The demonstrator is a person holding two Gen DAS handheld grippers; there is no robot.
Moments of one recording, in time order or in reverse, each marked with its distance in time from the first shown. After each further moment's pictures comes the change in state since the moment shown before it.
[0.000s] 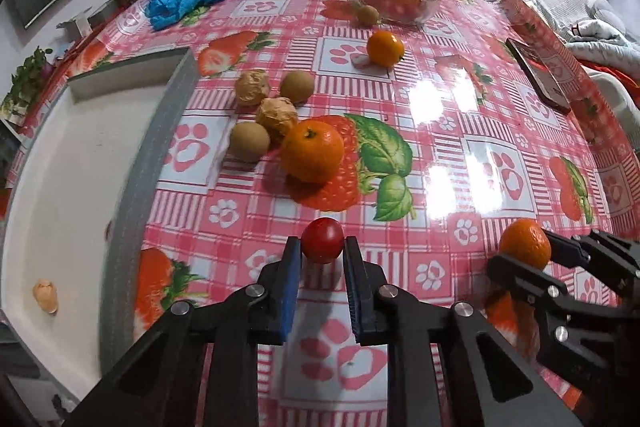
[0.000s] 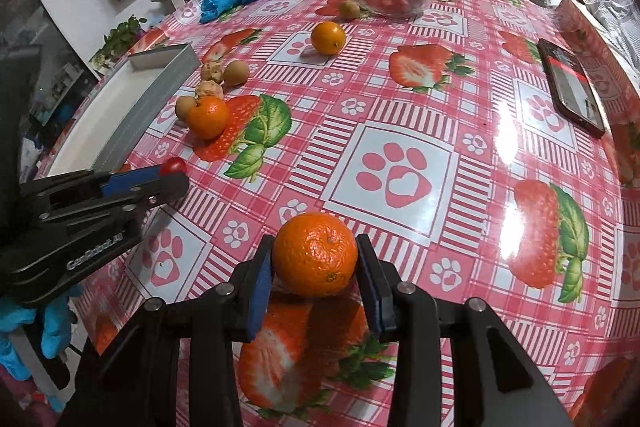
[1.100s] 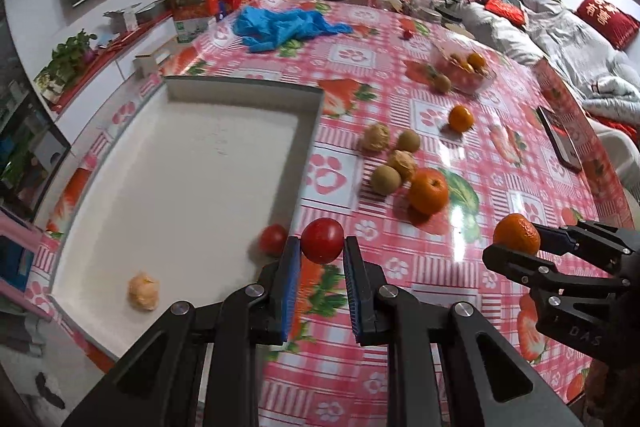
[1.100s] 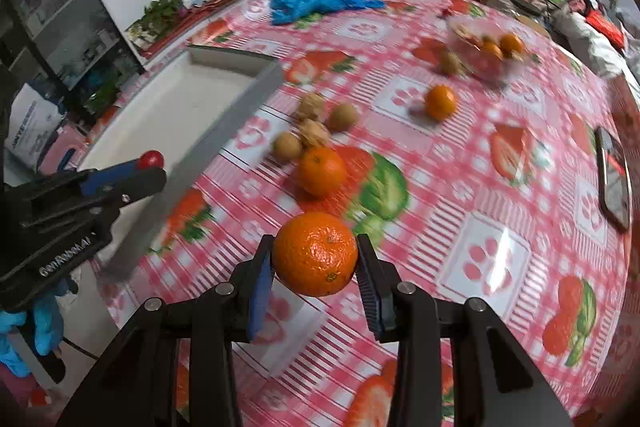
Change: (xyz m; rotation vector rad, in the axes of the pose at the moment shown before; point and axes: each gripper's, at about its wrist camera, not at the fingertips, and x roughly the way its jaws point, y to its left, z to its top) left arm -0.059 0.095 -0.008 -0.136 -0.125 0.043; right arm -0.002 0.089 0.050 -0.171 0.008 0.058
